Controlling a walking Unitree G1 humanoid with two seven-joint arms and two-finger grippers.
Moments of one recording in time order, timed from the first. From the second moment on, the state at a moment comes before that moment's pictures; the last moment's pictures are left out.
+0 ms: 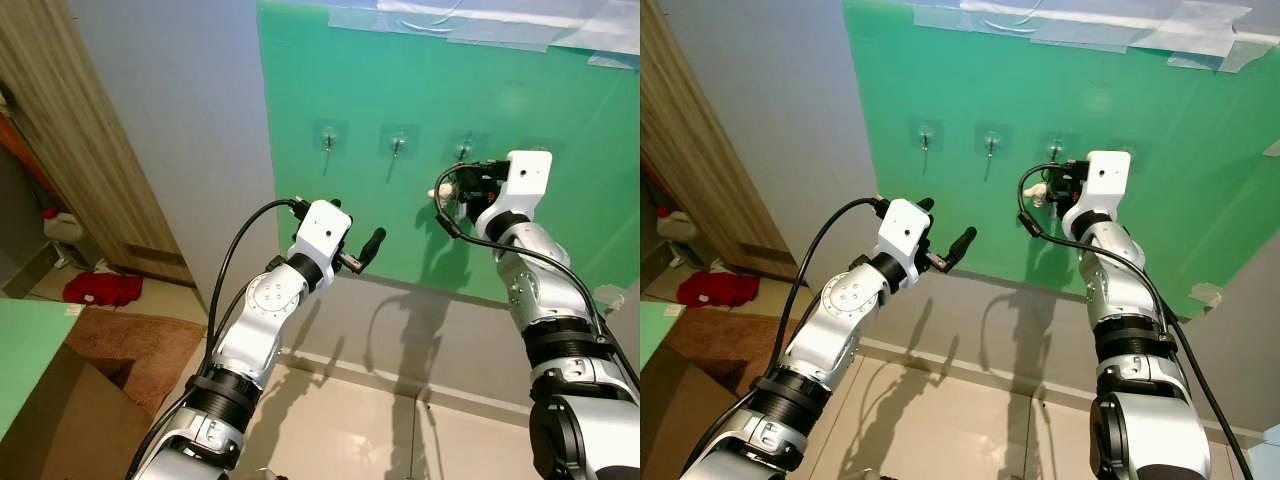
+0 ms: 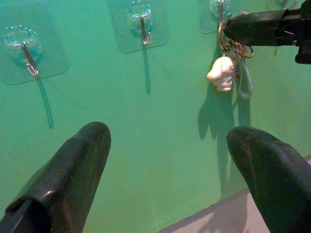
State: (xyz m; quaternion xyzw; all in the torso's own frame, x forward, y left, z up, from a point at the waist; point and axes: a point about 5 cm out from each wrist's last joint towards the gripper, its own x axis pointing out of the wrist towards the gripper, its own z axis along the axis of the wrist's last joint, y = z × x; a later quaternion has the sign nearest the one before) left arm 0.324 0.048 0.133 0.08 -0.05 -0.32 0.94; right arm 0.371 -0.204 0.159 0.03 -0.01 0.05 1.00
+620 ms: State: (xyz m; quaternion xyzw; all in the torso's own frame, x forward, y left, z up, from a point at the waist) left arm 0.325 0.049 0.134 0.08 -0.05 -0.32 0.94; right arm 0.366 -0.195 0.160 0.03 -0.02 0.06 1.00
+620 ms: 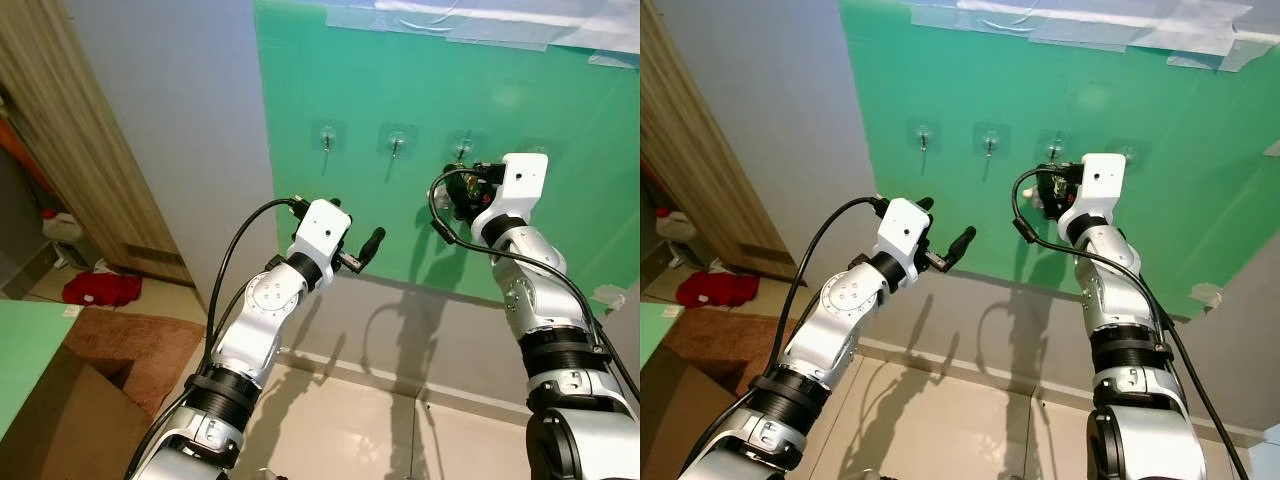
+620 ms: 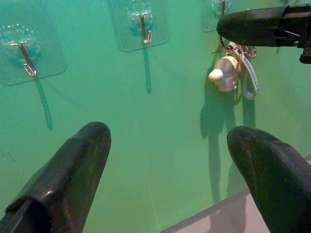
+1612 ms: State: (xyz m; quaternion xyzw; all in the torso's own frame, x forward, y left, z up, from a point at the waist) left arm 0.325 0.058 0.131 0.09 -0.04 -0.31 0.95; right arm 0.317 -0.195 0.136 0.00 -0.01 0.06 1.00
